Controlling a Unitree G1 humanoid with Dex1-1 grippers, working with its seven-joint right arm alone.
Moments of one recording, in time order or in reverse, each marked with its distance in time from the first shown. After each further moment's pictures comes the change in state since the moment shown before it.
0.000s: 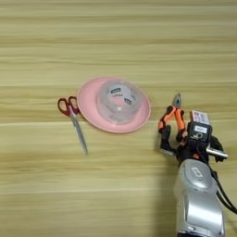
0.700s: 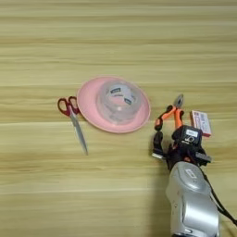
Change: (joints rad) arm 0.011 0.049 0.008 -0.066 0.070 0.129 0.031
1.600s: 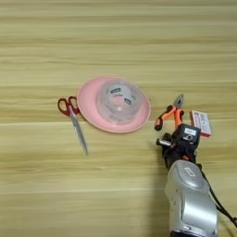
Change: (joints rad) arm -0.018 -0.001 -0.023 0.026 0.002 -0.011 0.008
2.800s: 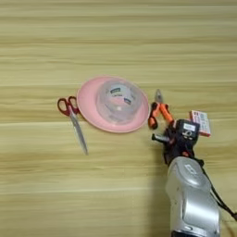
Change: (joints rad) arm 0.003 0.000 0.034 -0.126 0.021 0.031 0.043
